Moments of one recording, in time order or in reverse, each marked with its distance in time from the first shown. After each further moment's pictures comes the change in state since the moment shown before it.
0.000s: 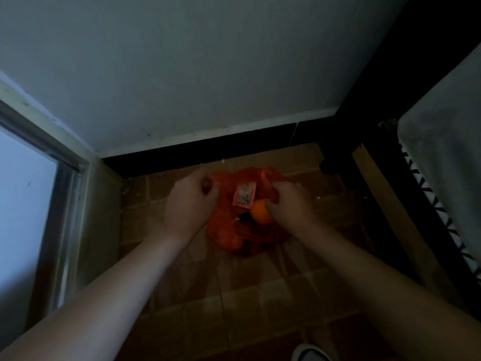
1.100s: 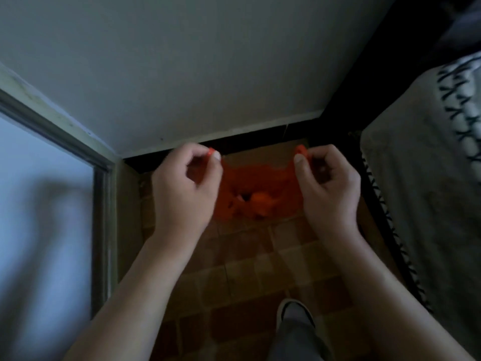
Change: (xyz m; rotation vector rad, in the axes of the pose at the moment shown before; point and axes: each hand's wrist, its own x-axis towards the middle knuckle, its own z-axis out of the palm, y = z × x) left_hand -0.053 0.142 -0.149 -0.290 0.264 0.144; right_hand -0.089 -0.082 -0.192 0.685 0.429 0.030
